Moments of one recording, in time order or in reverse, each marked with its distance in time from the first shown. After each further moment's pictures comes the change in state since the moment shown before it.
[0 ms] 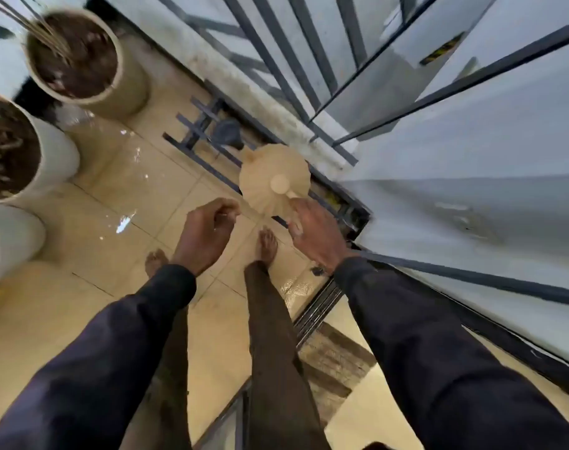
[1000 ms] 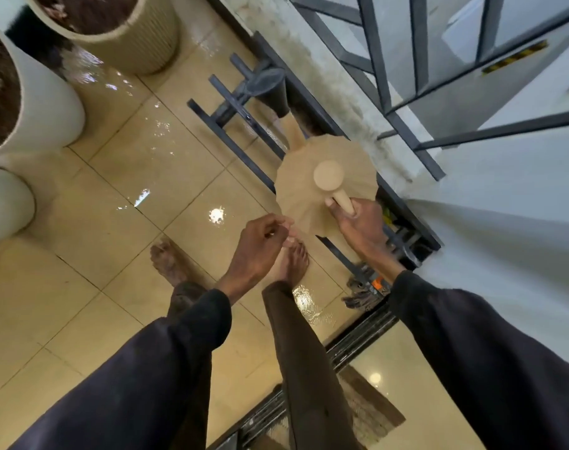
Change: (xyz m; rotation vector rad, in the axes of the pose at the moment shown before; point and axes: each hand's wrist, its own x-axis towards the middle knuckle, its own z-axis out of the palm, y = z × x) left_hand 0.090 -0.140 0.102 -0.459 -0.016 -0.344; right_hand 0.145 0.075 0.133 0.483 0.126 0.202
